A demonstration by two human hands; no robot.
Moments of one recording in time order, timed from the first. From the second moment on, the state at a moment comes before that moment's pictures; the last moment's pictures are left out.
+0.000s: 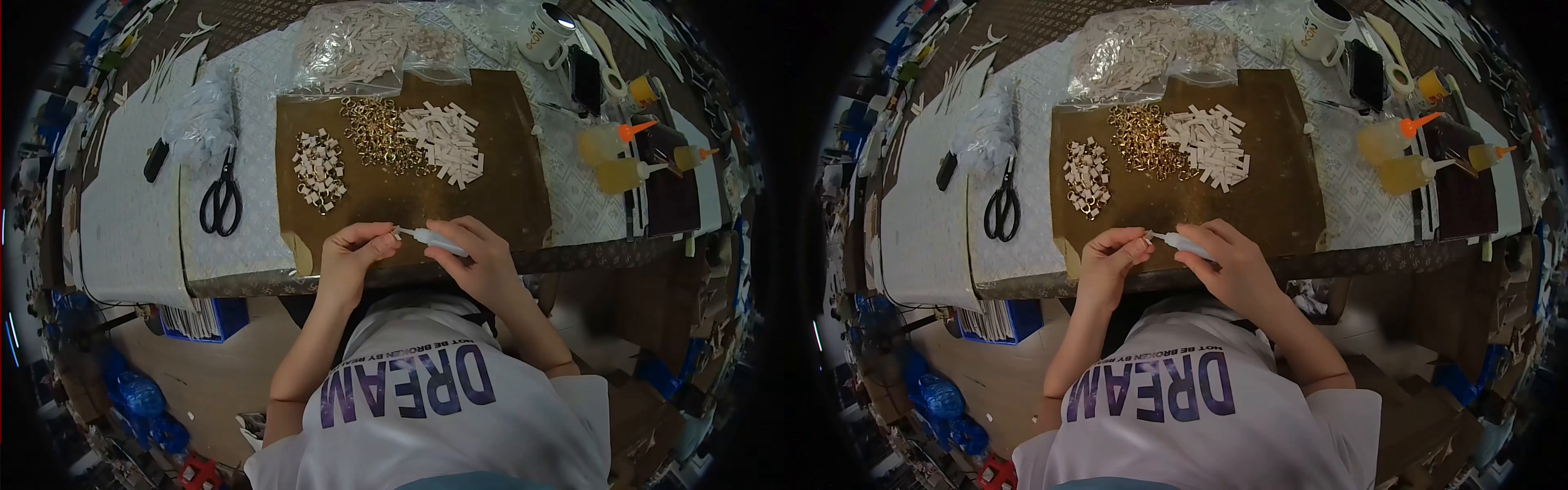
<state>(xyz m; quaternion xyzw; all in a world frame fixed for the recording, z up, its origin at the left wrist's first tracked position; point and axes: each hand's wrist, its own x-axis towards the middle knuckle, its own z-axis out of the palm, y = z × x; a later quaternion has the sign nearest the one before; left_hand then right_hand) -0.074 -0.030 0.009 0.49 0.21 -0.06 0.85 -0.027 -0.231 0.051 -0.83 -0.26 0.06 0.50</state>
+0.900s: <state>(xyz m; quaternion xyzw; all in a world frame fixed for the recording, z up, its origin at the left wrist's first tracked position) -0.070 -0.024 0.009 0.39 0.23 -0.10 0.88 0.003 -0.266 0.006 -0.67 -0.04 0.04 0.74</state>
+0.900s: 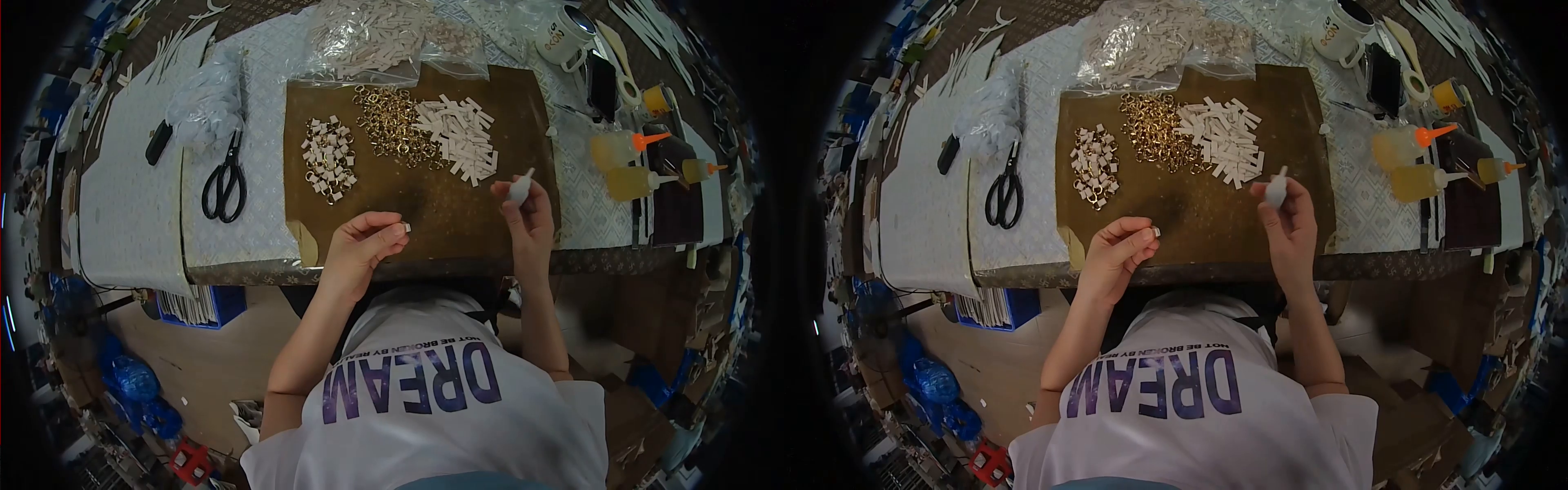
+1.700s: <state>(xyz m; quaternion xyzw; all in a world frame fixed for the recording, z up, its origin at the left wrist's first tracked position) -0.057 -0.017 -0.015 0.46 0.24 -0.02 0.85 0.012 -0.268 -0.024 -0.84 -0.17 -0.25 0.45</state>
